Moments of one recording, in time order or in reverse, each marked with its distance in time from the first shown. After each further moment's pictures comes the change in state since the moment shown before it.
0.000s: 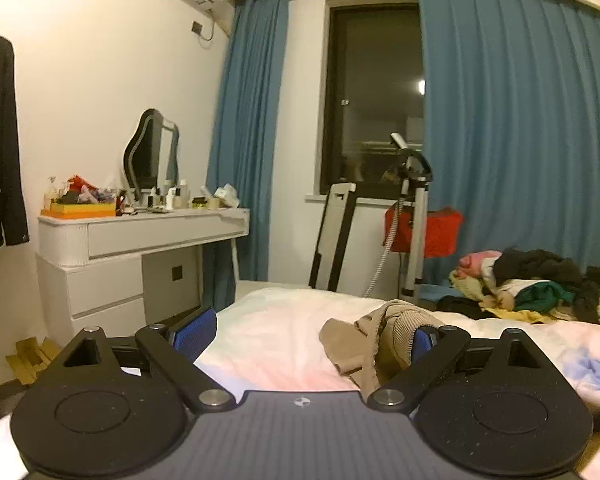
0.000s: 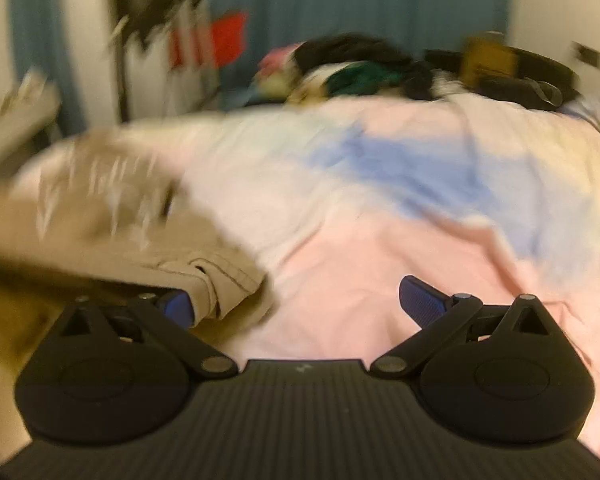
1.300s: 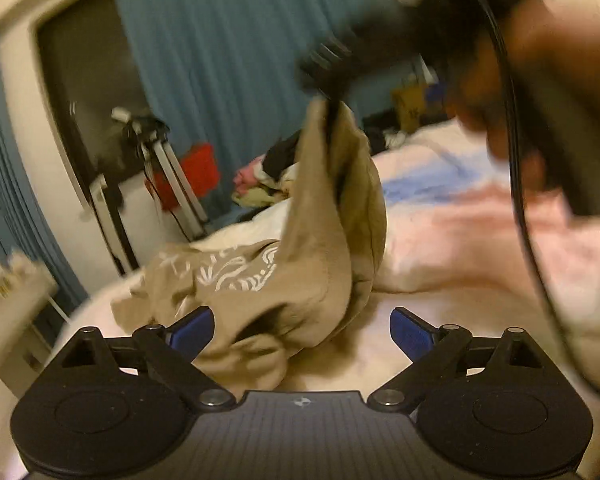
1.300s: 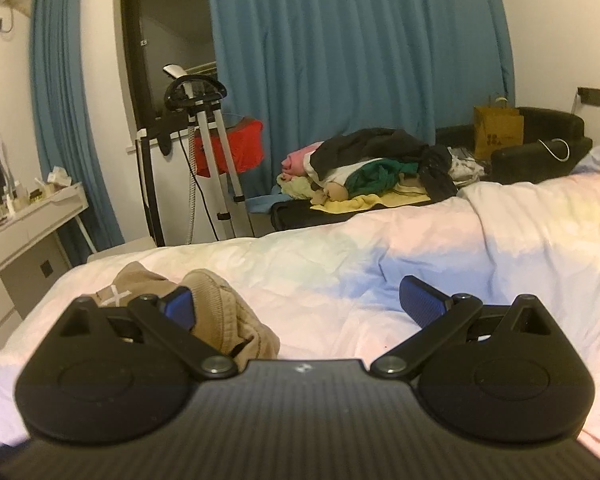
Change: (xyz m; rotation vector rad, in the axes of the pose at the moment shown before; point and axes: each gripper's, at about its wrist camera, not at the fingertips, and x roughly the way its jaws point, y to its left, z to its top) left arm -0.022 -0.133 -0.097 0.648 0.112 -0.565; right arm -0.022 0.005 0.051 0.007 -0.204 0.112
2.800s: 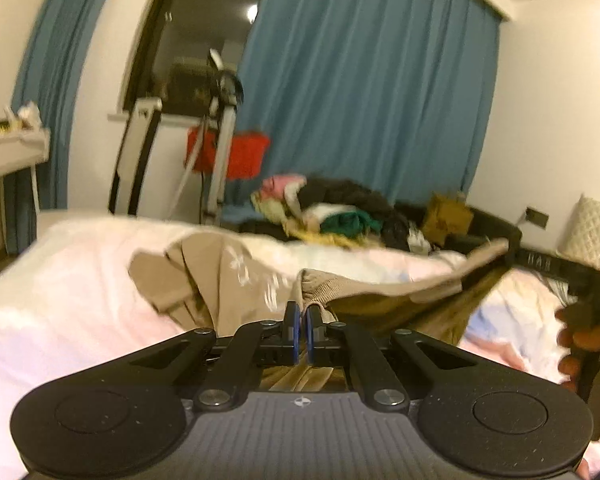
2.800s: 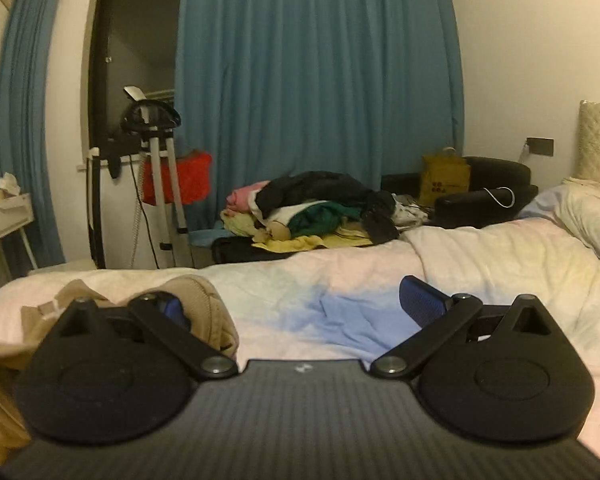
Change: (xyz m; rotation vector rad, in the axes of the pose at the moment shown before) left arm -0.013 0.188 -0.014 -0.627 -0.054 -0.192; right arm -0.007 0.005 -0.009 -0.075 -0.144 -0.164
